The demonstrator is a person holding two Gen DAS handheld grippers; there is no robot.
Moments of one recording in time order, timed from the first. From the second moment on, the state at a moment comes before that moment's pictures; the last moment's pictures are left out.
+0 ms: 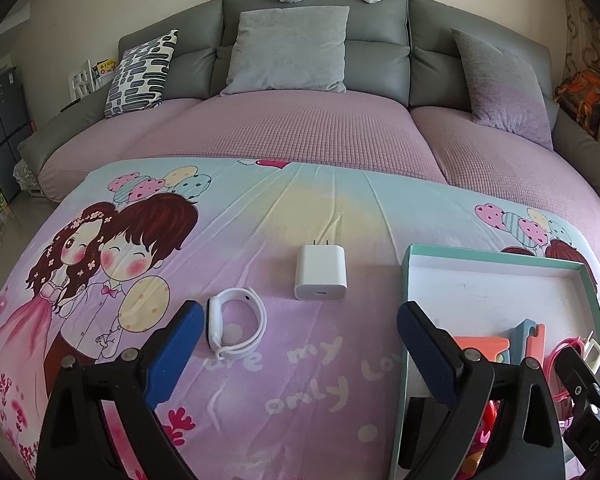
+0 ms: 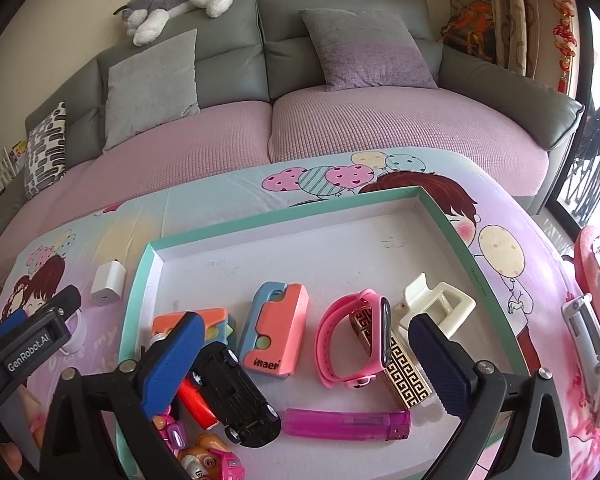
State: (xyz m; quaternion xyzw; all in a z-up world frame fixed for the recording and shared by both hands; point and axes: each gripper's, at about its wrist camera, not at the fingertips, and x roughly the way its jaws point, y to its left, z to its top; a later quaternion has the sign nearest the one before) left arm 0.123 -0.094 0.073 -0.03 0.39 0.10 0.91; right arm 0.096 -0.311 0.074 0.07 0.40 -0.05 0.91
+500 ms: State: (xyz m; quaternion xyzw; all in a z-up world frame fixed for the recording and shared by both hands) left arm 0.119 -0.052 0.070 -0.05 0.40 0.13 0.90; right arm 0.099 -0.278 0.080 0.08 0.39 0.00 0.92
